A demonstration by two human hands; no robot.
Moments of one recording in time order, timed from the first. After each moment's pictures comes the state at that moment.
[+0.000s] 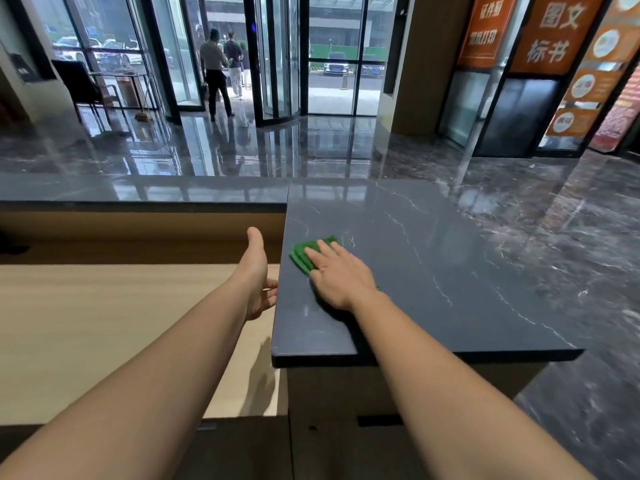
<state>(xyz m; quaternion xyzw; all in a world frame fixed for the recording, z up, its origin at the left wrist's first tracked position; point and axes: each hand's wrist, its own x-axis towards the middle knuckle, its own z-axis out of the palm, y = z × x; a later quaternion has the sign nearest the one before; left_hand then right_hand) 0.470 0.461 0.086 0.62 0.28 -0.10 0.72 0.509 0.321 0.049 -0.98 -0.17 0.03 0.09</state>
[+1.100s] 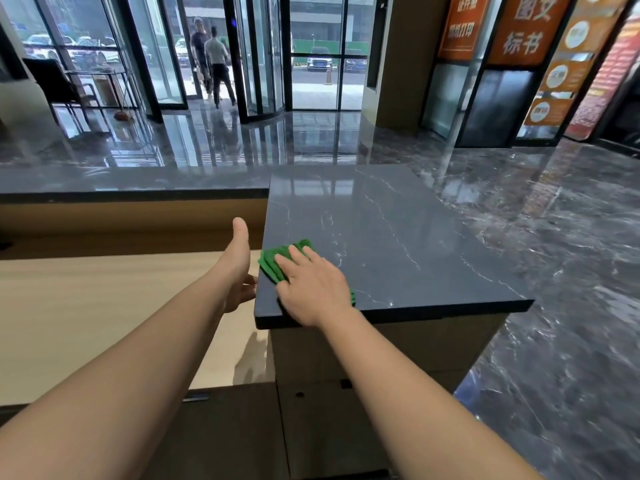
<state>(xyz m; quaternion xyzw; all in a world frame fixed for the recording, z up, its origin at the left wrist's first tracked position) 0.424 0.453 0.082 0.70 0.26 -0.09 0.66 0.416 0.330 0.047 -0.98 -0.19 -0.02 0.11</state>
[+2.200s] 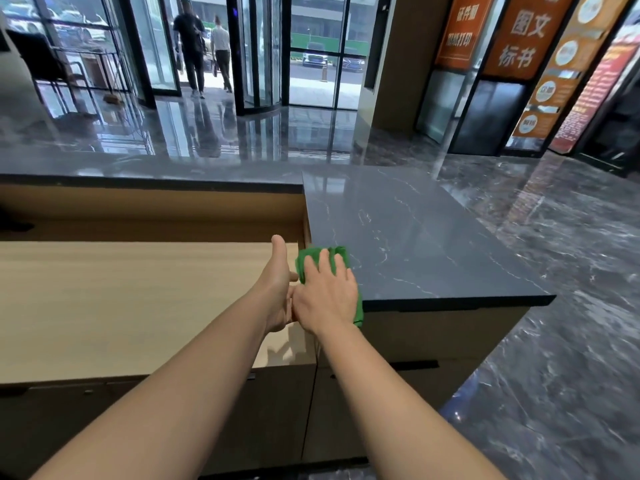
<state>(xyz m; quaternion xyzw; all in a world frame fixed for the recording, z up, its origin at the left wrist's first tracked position) 0.377 0.506 0.072 0.58 0.21 -0.23 0.75 0.371 0.424 0.042 -0.99 -0.02 -0.06 0.08</state>
